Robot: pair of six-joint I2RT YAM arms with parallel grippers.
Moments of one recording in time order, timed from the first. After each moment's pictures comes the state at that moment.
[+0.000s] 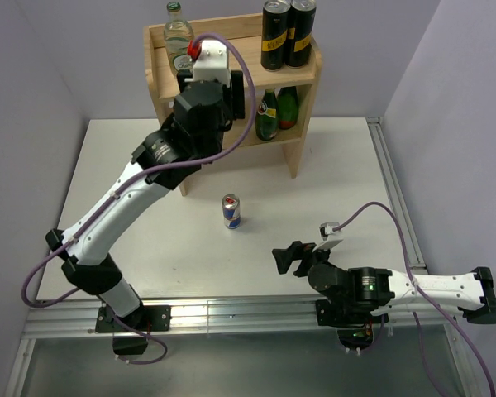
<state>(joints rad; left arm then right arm) -0.93 1.60 2.04 -0.49 -0.85 -0.14 1.44 0.48 0.32 -0.41 0.92 0.97</state>
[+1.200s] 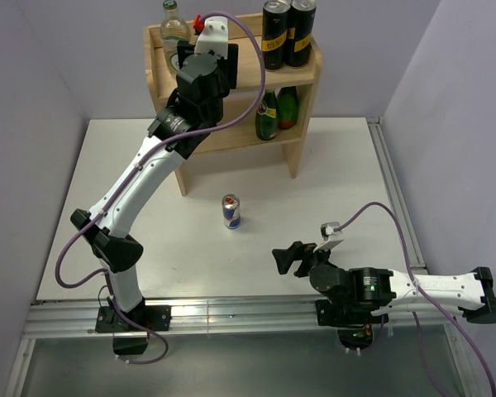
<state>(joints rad) -0.72 1.82 2.23 -0.29 -0.75 0.11 1.45 0.45 0.32 -0.40 0.92 0.96</state>
